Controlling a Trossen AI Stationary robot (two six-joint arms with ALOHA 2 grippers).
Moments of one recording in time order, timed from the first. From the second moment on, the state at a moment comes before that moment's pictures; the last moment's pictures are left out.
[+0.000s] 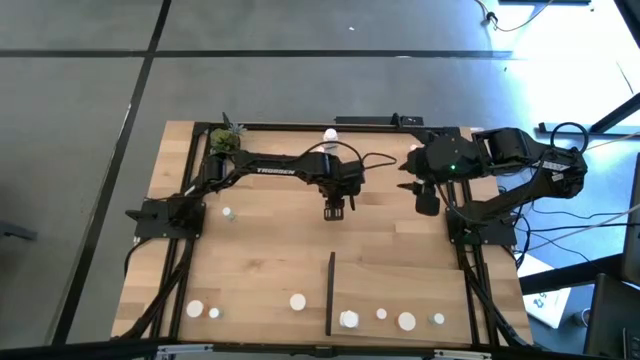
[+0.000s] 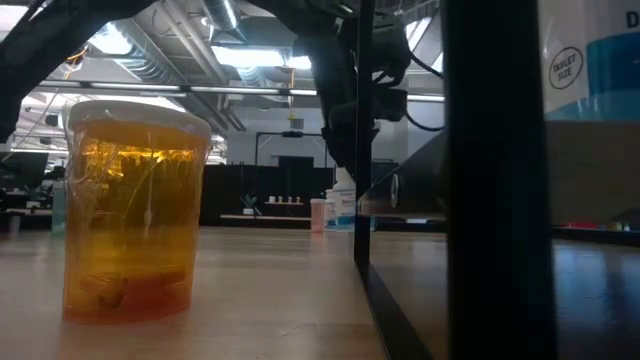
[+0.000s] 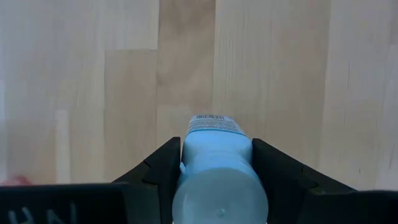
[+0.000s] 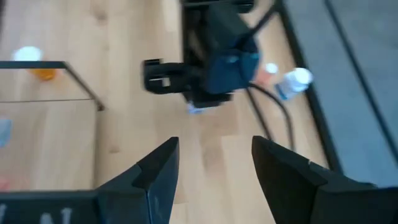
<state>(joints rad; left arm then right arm) 0.15 2.20 1.90 -0.93 -0.03 0.10 0.08 1.23 1.64 -1.29 0.21 0.09</state>
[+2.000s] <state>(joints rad) 0.15 2.24 1.90 -0.93 0.04 0.00 0.08 1.23 1.64 -1.29 0.22 0.07</state>
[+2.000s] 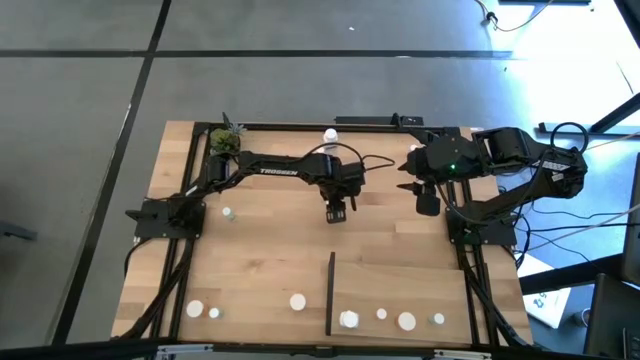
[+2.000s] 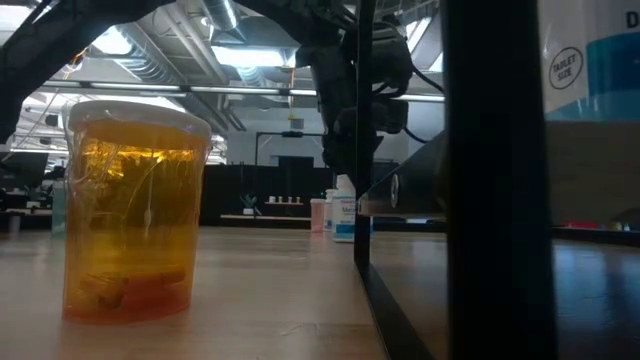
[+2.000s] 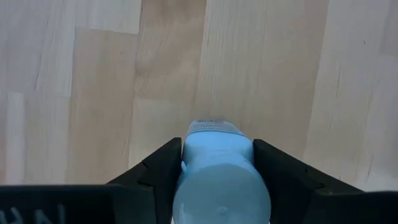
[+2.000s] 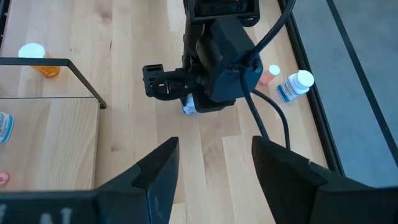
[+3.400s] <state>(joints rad) 0.14 1.97 1.90 -1.07 -0.12 -0.10 0.08 1.23 1.64 -1.28 0.22 0.07</state>
